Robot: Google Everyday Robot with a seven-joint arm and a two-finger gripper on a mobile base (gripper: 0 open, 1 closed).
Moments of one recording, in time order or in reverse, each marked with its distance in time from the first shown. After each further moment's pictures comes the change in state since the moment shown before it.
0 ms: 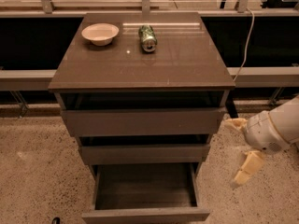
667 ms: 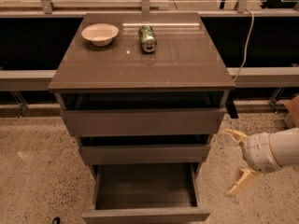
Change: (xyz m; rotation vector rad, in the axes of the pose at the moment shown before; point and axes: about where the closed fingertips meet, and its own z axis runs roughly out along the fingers) arm 0.040 -0.007 0.043 0.162 -0.090 -0.114
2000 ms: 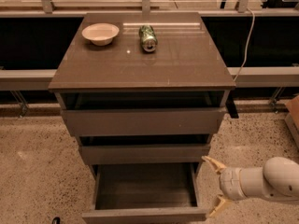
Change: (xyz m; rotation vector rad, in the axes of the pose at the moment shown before) arm 0.082 0.032 0.130 0.034 -0.044 -0.165
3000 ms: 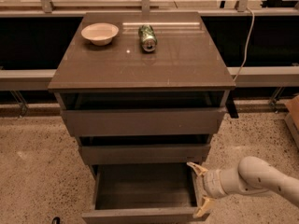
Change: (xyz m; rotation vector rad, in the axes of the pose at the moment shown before) arm 0.034 0.009 0.084 -0.111 -0.056 0.008
